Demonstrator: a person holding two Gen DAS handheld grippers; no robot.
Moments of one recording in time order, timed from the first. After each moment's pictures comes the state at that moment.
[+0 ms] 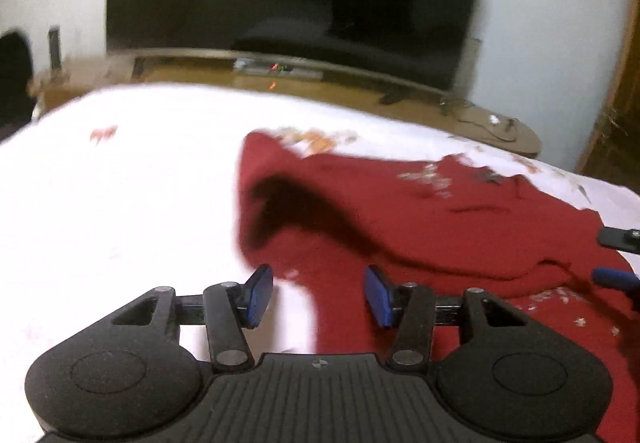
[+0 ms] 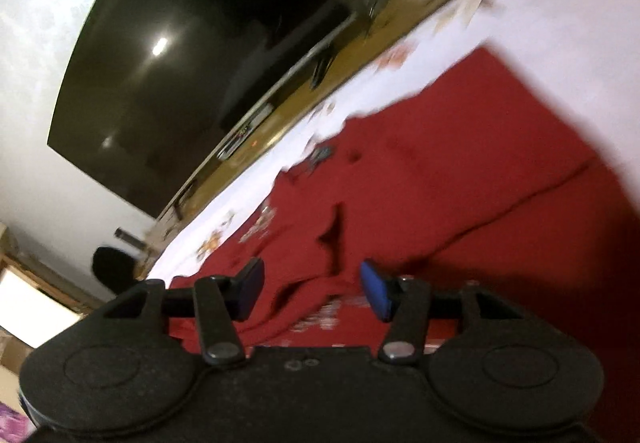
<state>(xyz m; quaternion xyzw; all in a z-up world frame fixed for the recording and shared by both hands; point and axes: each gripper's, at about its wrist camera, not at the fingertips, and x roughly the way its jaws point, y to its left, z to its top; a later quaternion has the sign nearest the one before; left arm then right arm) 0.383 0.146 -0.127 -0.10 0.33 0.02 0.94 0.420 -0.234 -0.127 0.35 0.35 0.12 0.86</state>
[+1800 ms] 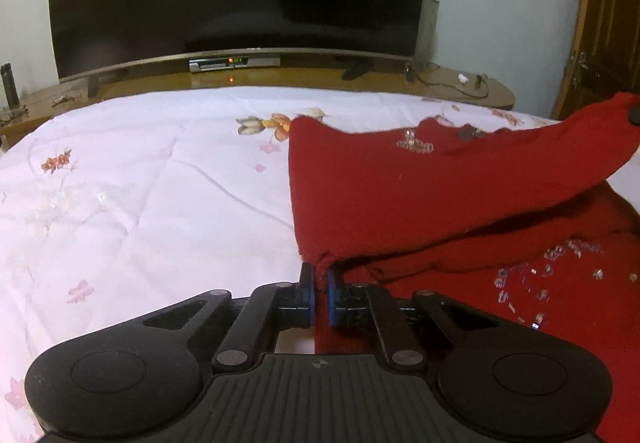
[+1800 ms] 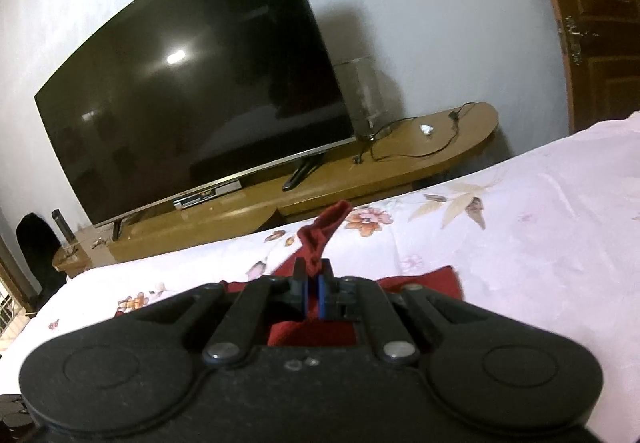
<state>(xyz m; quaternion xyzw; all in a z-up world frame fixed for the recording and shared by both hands) 0.403 0.136 -0.144 -0.01 0.34 -0.05 0.94 0.427 -0.269 -0.054 0.14 0.23 0.06 0.96</state>
